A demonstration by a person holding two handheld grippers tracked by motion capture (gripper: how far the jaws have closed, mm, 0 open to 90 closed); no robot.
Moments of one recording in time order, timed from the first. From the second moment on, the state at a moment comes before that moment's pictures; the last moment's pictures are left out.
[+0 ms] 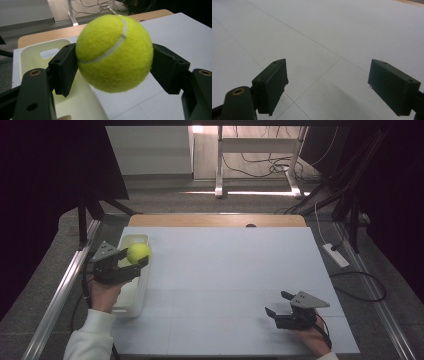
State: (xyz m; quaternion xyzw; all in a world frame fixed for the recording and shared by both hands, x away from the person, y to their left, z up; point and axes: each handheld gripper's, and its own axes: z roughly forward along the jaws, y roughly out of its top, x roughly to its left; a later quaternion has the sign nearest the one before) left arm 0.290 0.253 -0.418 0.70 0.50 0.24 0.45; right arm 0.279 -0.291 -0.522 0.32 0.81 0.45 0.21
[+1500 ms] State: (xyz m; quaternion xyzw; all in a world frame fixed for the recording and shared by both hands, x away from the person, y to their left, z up) left arm 0.304 0.284 -0.433 0.70 0.56 0.24 0.38; right arm 0.279 -0.290 -0.523 0.32 0.81 0.45 0.21
